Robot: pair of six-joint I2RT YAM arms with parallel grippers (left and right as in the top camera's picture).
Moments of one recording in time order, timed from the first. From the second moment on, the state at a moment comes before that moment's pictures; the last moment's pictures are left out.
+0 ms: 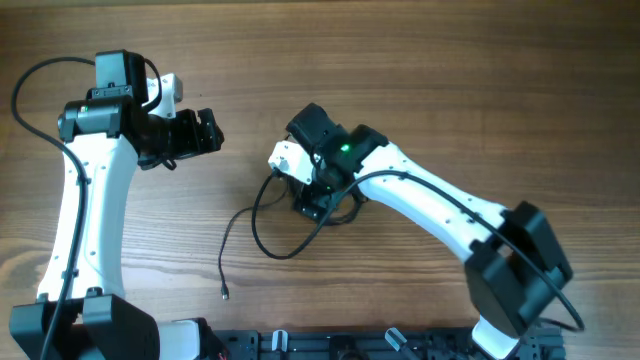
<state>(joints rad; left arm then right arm) 0.10 1.54 1.37 -1.09 0.24 -0.12 0.77 1.87 1.40 -0.82 -0.13 -0.44</state>
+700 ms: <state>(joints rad) 0.10 1.54 1.37 -1.11 0.26 -0.12 0.76 1.78 1.89 -1.00 0.31 -0.18</state>
